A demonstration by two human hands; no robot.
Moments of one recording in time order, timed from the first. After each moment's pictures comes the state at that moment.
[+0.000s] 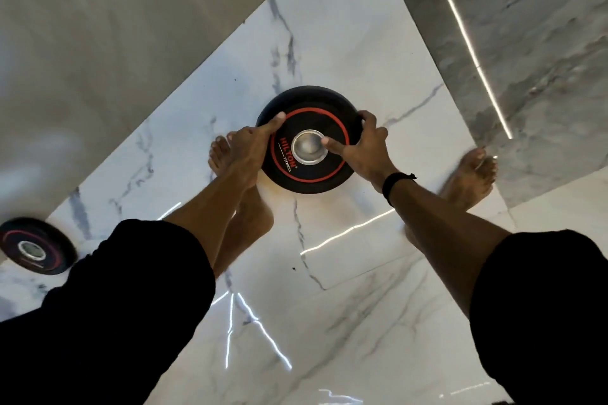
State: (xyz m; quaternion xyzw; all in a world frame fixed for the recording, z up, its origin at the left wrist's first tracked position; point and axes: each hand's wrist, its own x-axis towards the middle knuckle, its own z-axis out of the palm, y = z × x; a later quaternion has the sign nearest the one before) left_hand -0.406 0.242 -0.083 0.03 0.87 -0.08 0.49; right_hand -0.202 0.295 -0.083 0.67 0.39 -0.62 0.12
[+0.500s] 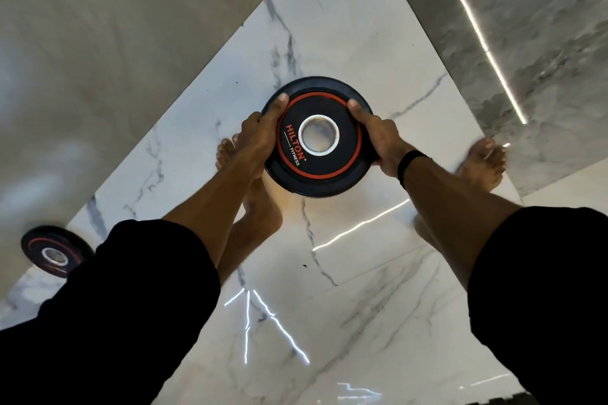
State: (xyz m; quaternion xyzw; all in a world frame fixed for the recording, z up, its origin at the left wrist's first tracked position) left_hand -0.405 0.270 -0.074 0.04 0.82 0.03 0.57; right_hand -0.191 0.312 -0.101 0.71 0.12 -0.69 0.07
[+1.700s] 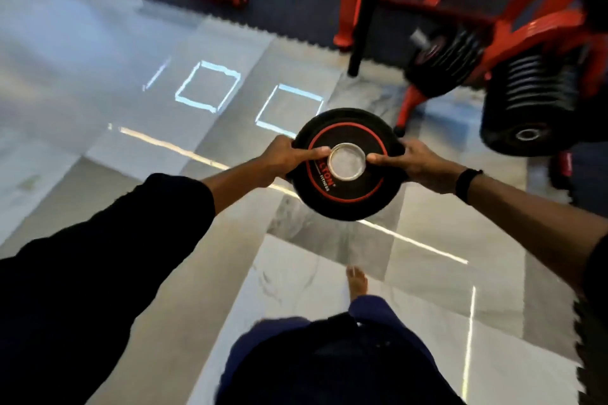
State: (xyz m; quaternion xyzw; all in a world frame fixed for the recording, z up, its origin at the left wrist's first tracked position) left_hand -0.244 0.453 0.696 0.60 0.55 0.10 0.58; right_hand 0.014 0.361 0.703 0.64 0.45 -0.55 -0.30
